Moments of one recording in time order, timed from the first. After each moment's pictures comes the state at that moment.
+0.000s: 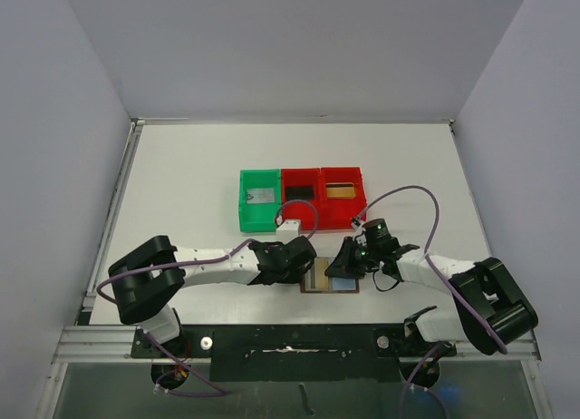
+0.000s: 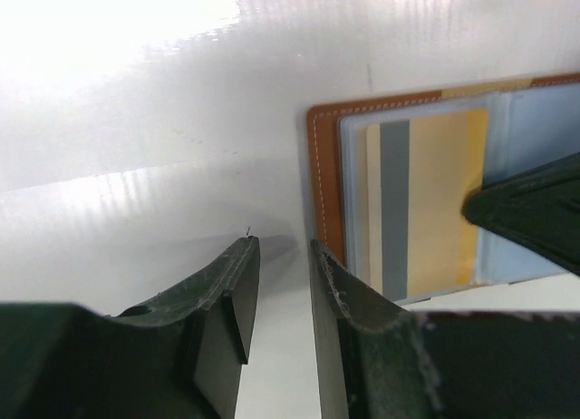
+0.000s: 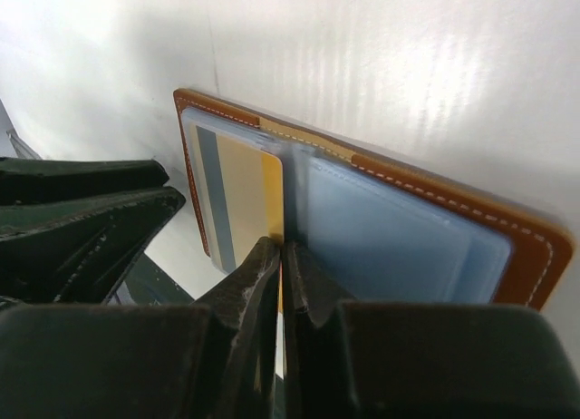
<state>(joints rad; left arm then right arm) -1.14 1.66 0.91 -0.34 -0.34 -0.99 0.43 1.30 0.39 -0.02 -0.49 0.73</state>
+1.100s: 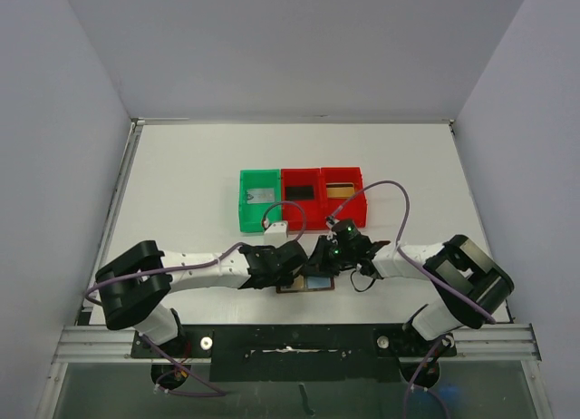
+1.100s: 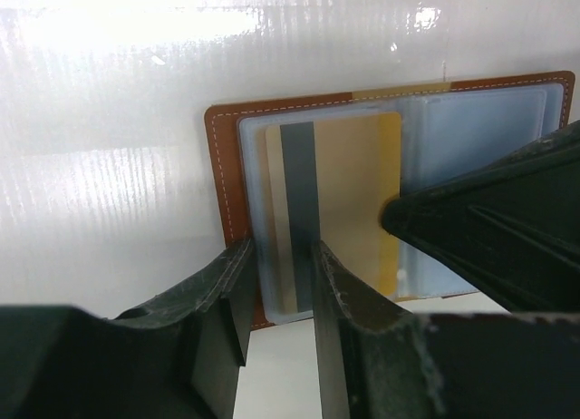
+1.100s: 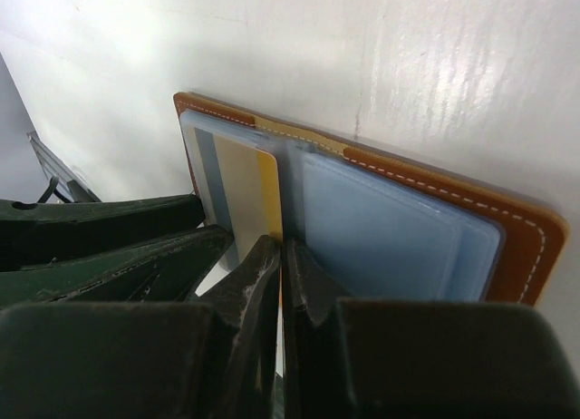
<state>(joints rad) -1.14 1.55 0.82 -0.40 -0.41 -1.07 0.70 1.50 0.50 0.17 -0.36 0.95</state>
